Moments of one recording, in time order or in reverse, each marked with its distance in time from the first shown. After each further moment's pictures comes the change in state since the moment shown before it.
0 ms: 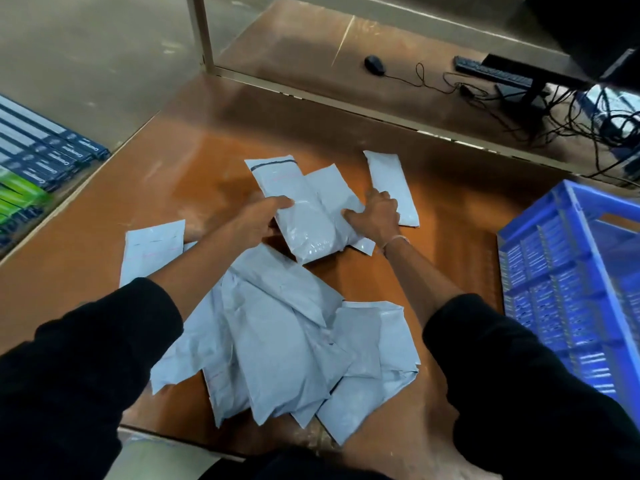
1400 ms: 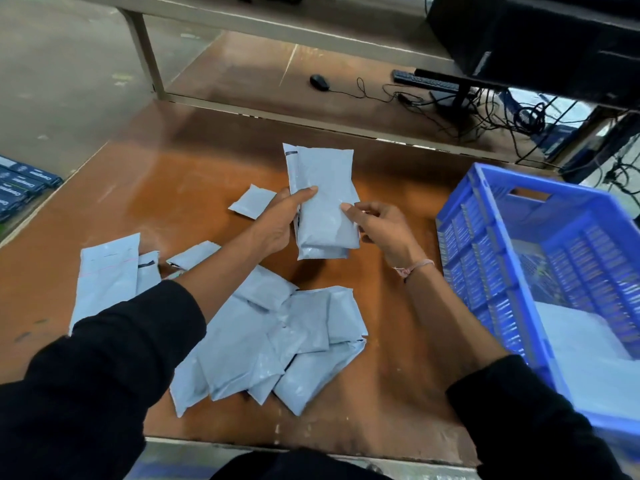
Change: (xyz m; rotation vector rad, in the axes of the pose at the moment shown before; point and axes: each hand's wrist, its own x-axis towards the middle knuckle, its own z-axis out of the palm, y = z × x) left_hand -0.059 -0.008 0.127 -0.153 -0.321 0.196; right_hand -0.105 0.069 -0.099 0.768 -0.019 0.083
